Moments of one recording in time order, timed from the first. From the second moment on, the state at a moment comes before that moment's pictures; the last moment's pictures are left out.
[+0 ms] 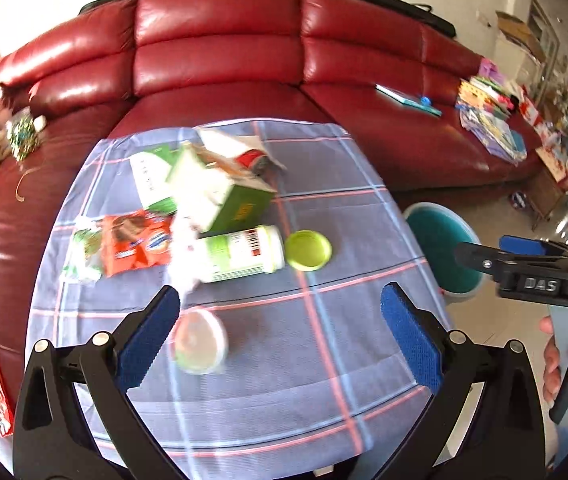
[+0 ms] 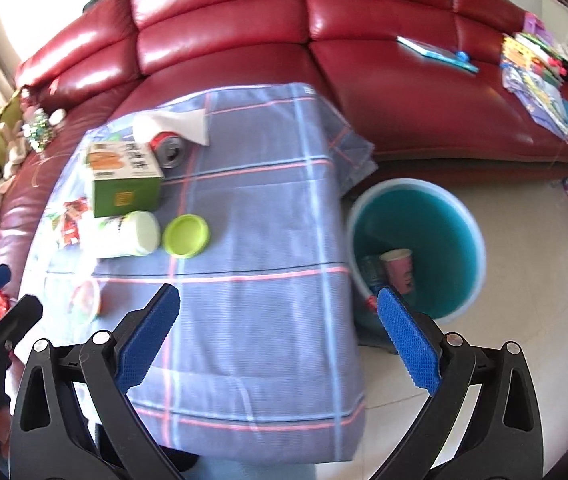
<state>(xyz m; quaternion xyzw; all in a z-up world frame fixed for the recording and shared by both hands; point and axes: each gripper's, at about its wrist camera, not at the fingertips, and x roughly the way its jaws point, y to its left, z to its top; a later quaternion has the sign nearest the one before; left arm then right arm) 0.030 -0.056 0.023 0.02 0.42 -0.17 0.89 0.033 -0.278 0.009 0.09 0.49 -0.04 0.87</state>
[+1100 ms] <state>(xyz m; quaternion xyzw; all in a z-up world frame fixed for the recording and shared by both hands) 0.036 0.034 -0.061 -0.01 0.47 -0.09 0.88 0.033 -0.193 -0.030 0.00 0.51 0.03 0.86</state>
